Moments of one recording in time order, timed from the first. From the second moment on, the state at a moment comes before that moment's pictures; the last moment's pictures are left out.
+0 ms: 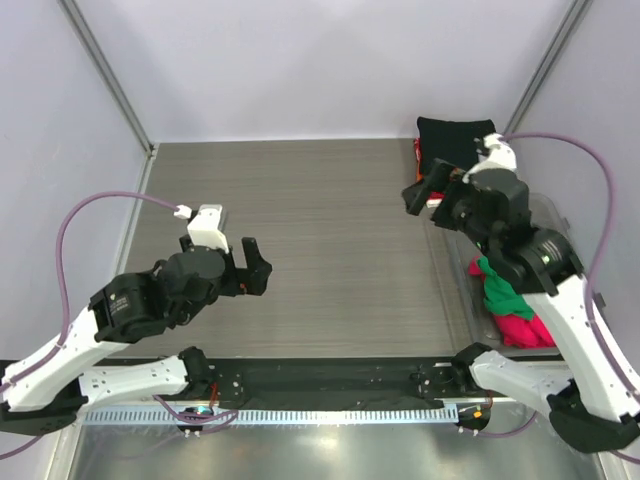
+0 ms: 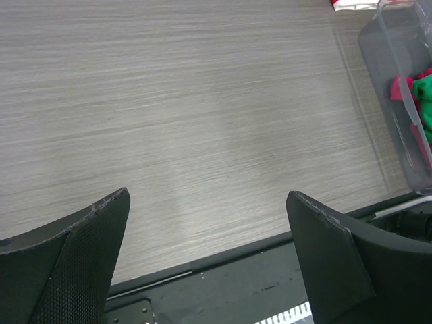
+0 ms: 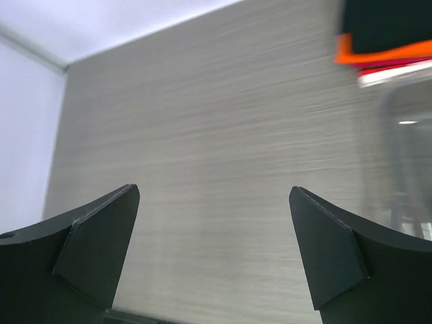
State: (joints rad) left arm -1.10 0.82 1.24 -1.04 -0.60 -0.70; right arm 0.52 1.02 1.43 -0.82 0.23 0.61
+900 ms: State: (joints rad) left arm -1.10 0.55 0.99 -1.08 -0.77 -0.63; right arm -0.27 1.30 1.05 -0.93 0.37 0.55
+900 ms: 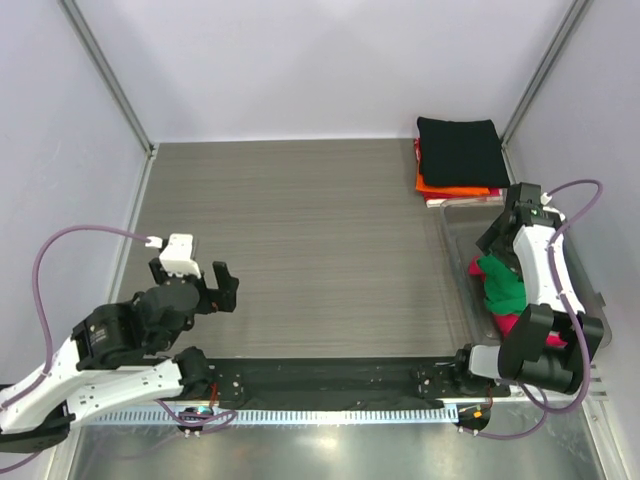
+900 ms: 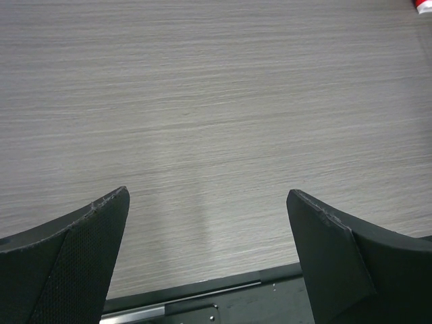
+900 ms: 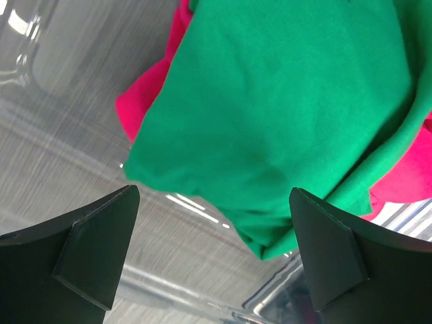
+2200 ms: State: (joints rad) left arm -1.10 0.43 0.92 -1.09 -0.85 -0.71; right arm 0.42 1.23 1.75 -0.70 0.00 0.81
